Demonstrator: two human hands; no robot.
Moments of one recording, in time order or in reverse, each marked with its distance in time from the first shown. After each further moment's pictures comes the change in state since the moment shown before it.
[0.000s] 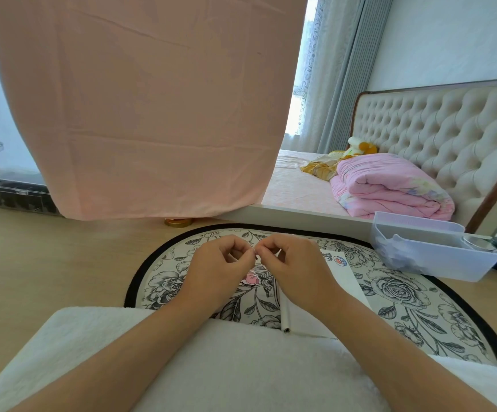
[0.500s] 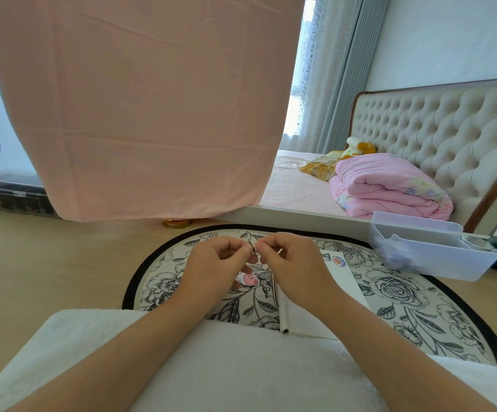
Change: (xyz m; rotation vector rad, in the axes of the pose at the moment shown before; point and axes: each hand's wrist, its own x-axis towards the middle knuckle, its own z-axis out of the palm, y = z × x) left_hand -0.001 0.007 -0.002 -0.214 -0.024 -0.120; right_hand 0.002 -0.002 0.000 0.160 0.006 0.124
